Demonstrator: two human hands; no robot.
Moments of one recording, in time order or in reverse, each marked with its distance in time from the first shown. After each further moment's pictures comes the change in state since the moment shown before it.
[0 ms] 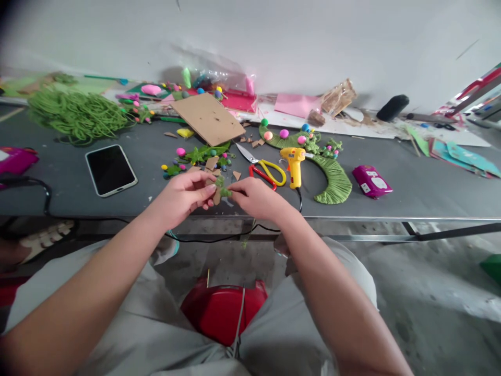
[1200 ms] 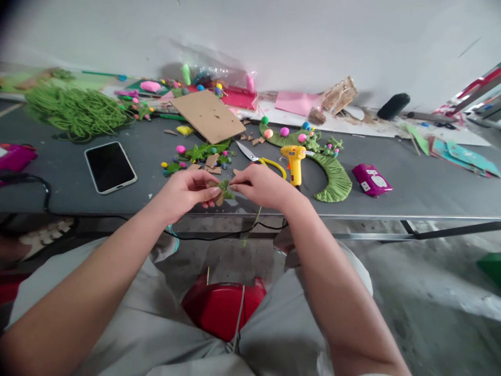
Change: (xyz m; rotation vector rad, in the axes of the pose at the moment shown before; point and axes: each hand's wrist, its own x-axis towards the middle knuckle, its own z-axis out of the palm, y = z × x) left_hand 0.002 0.002 0.000 0.188 -0.021 0.029; right_hand 0.004 0.000 -0.024 -0.161 0.009 -0.086
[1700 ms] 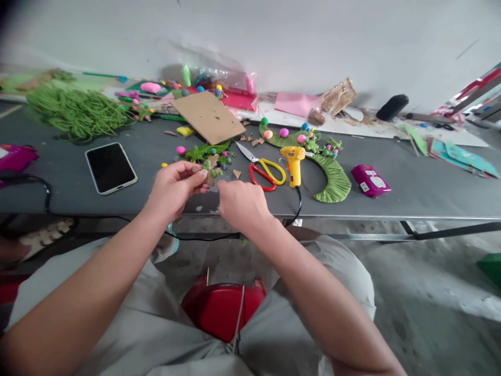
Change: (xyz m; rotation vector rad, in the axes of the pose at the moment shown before) left_hand 0.007 -0.005 -0.003 -0.187 0.361 0.106; right_hand -0.002 -0.051 0.048 -0.472 0.137 0.266
